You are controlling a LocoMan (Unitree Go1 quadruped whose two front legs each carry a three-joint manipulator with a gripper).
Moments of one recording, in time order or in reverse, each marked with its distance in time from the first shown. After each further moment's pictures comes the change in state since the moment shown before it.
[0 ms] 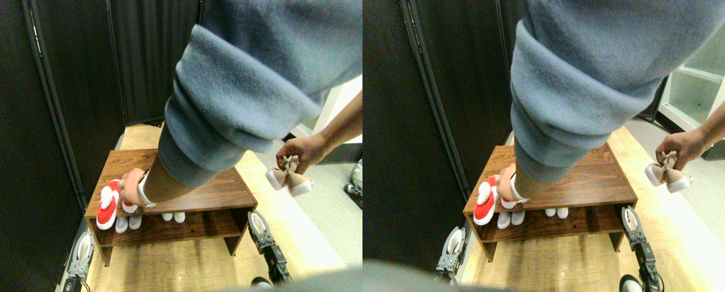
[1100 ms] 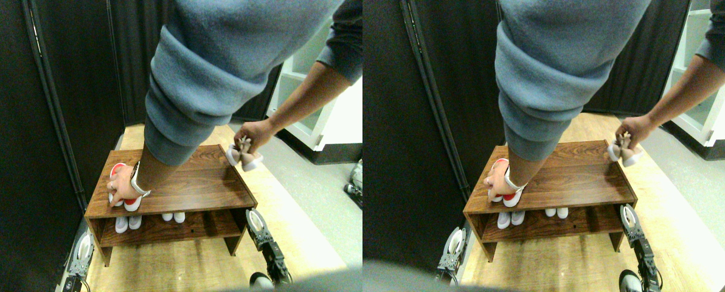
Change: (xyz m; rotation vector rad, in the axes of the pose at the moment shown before) right arm 0.007 -0.003 -0.001 0.009 0.025 -0.004; left arm 0.004 0.010 0.001 0.001 0.057 0.024
